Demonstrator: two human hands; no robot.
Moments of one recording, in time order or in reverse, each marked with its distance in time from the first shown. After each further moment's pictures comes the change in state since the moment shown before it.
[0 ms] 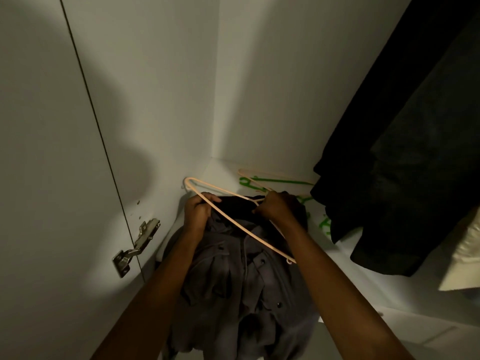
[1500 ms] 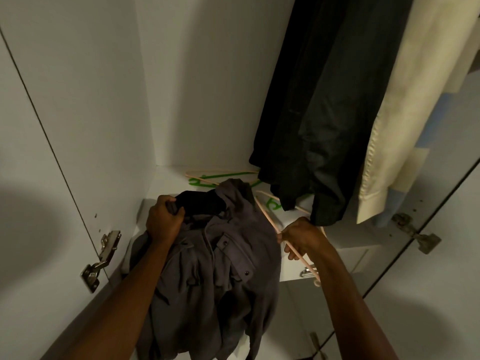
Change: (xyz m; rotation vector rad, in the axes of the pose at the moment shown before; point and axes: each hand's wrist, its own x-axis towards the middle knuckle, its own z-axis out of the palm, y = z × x) left_hand -0.009 -0.017 -0.001 0.696 -0.048 0.129; right_hand -0.203 0.103 -0.088 0.320 -0.020 0.513
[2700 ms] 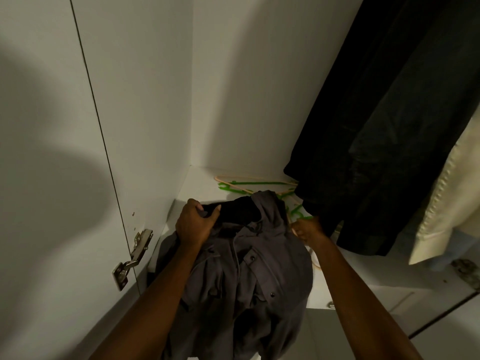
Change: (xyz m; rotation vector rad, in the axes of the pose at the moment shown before) left_hand -0.001 0.006 0.004 -0.018 0.078 -0.058; right_hand 0.114 -0.058 0.030 0.396 0.116 0.040
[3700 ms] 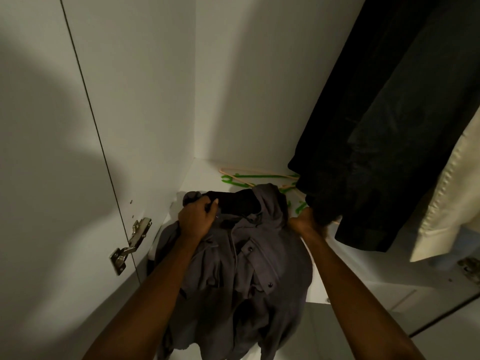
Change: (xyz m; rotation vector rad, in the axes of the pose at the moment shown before) left_hand -0.005 -0.002 0.001 0.205 -0.038 0.211; right_hand -0.010 0.009 0.016 -0.306 0.109 -0.332
